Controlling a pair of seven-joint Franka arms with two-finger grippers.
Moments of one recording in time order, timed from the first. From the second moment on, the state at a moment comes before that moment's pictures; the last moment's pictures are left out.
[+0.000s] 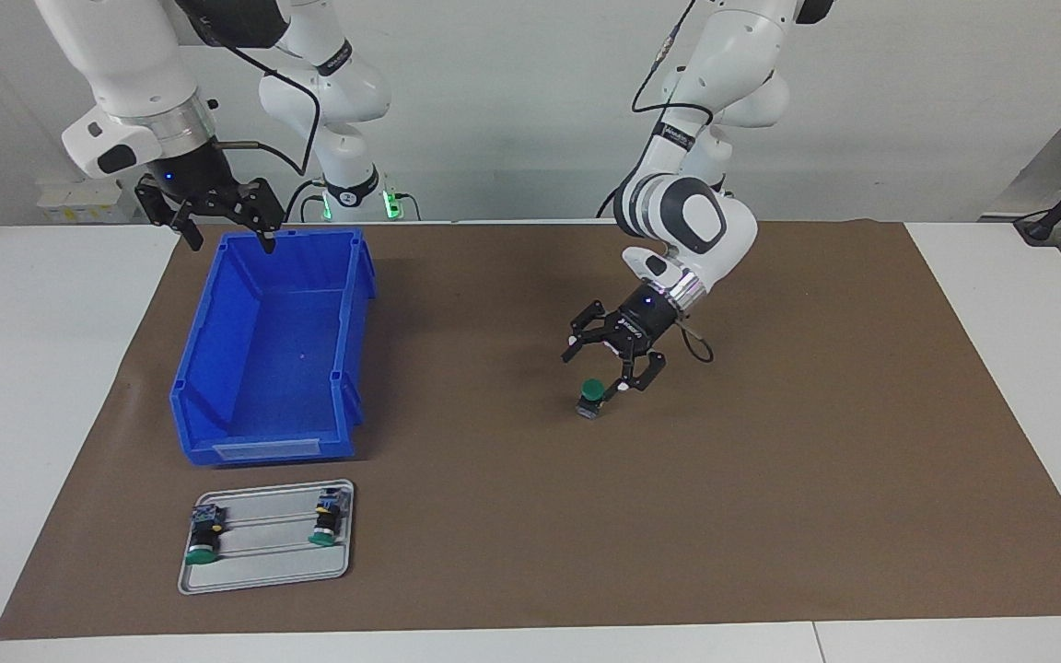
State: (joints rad) left arm -0.29 0.18 -0.23 -2.04 -2.14 2.70 2.35; right arm 0.03 -0.05 -0.01 -1.62 -0.02 1.58 0.10
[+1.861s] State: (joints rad) left arm -0.10 0.16 -0.20 -1.56 -1.62 2.73 0.40; right arm 0.04 -0.05 0.01 -1.62 -0.02 1.58 0.11
